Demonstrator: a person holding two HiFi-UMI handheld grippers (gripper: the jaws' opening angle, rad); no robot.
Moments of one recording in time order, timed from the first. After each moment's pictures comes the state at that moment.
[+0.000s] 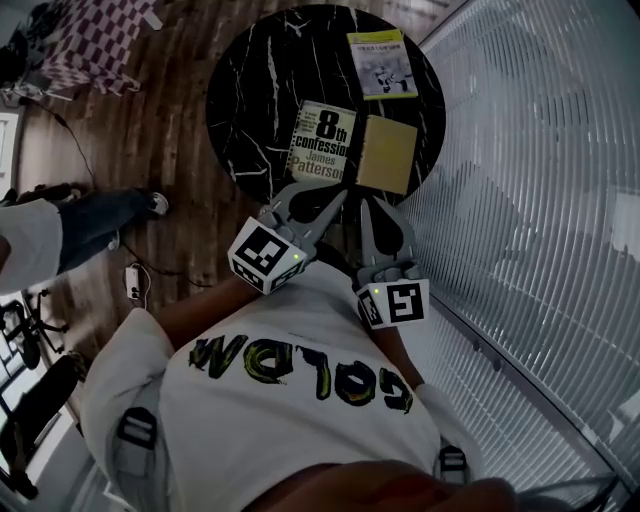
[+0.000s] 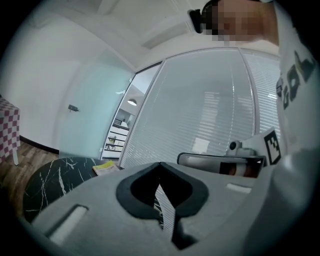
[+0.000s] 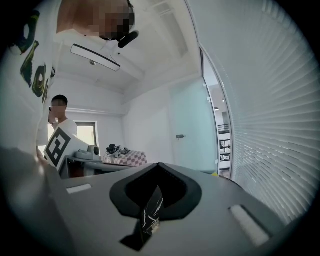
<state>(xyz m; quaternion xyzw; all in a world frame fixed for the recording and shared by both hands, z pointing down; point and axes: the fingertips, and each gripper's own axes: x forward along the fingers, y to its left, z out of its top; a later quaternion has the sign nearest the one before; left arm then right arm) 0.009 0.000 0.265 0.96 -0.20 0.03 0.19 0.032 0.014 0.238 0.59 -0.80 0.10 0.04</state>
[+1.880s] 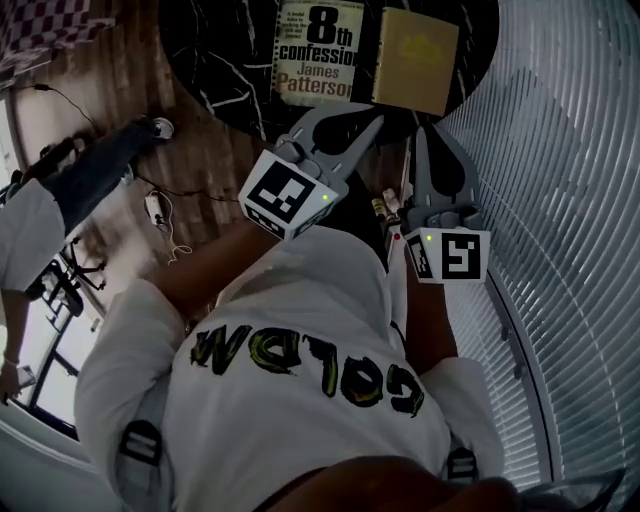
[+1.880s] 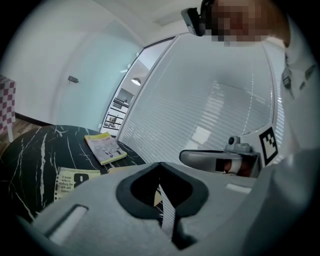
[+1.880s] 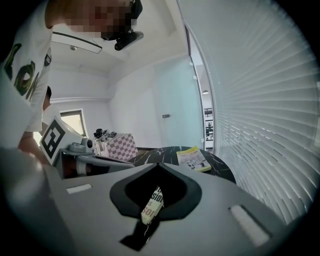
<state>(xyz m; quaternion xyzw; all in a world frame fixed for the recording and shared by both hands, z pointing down) 0.098 -0.022 0.403 0.94 -0.18 0.12 0.26 0.142 -0.011 0.378 0.62 -0.76 0.19 0.11</state>
